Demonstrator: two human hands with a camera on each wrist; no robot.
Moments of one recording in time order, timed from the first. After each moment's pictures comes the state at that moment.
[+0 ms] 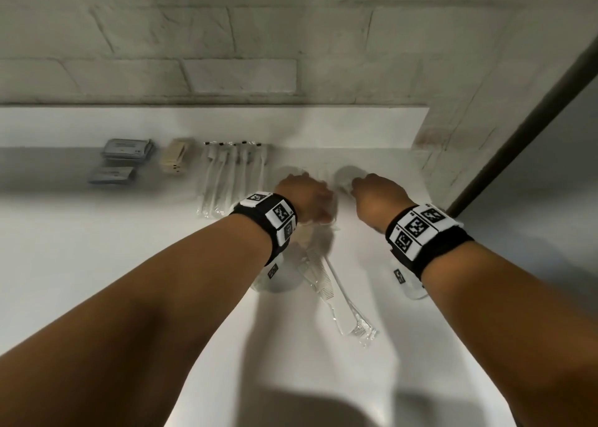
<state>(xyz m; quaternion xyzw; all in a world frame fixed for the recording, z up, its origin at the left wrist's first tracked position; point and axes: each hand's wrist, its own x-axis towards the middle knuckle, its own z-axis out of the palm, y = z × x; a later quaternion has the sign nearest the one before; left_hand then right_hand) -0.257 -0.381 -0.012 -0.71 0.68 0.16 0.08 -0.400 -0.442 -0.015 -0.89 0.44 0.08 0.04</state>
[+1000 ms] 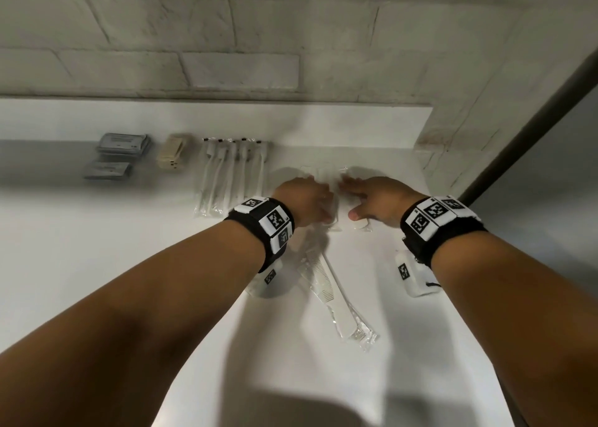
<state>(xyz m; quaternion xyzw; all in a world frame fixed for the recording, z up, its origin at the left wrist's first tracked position) -0.247 -0.386 -0.031 -0.73 0.66 0.19 0.03 -0.408 -0.475 -0.025 -0.88 0.38 0.09 0.27</state>
